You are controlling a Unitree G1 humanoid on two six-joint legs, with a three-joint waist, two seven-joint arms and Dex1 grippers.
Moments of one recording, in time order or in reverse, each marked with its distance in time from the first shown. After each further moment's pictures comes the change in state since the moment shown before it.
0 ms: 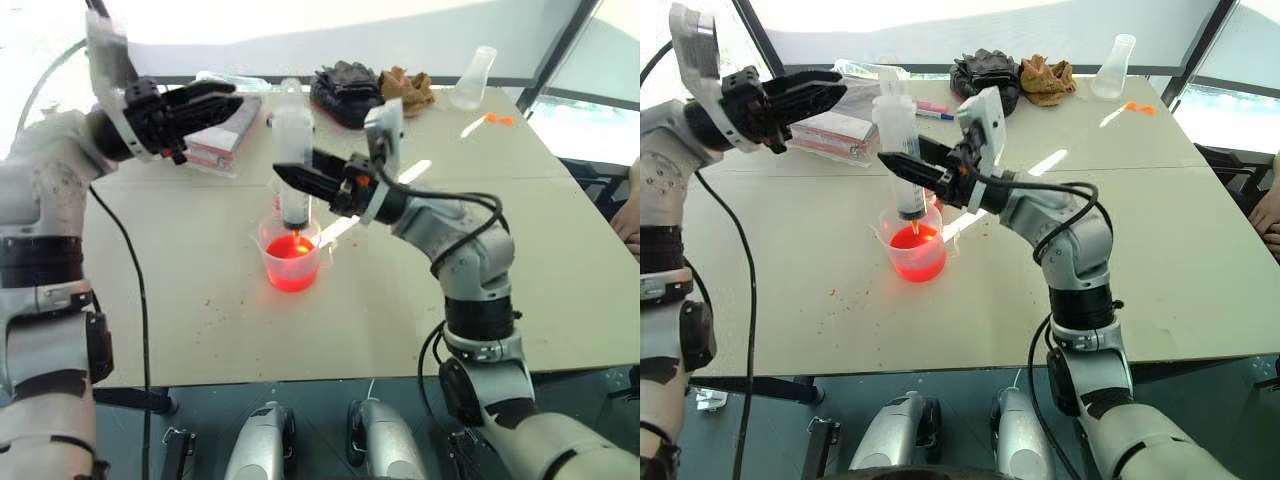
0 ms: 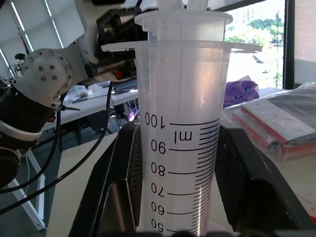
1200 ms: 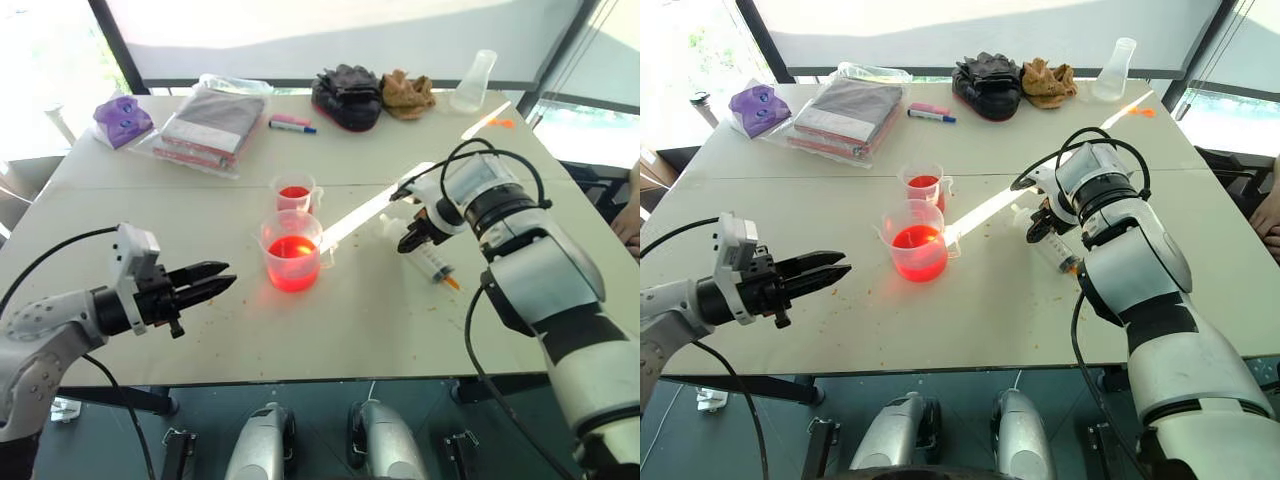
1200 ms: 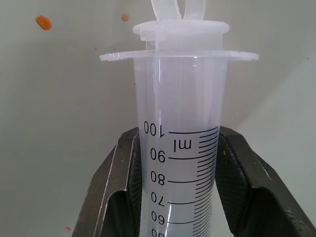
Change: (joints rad) left arm 0.998 0.080 0.197 -0.718 -0.123 0.069 0.243; right arm -0.616 -0.299 0.502 1.363 -0.707 0.280 0.484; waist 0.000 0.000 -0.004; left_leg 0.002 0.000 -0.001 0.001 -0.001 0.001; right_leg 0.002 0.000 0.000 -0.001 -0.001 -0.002
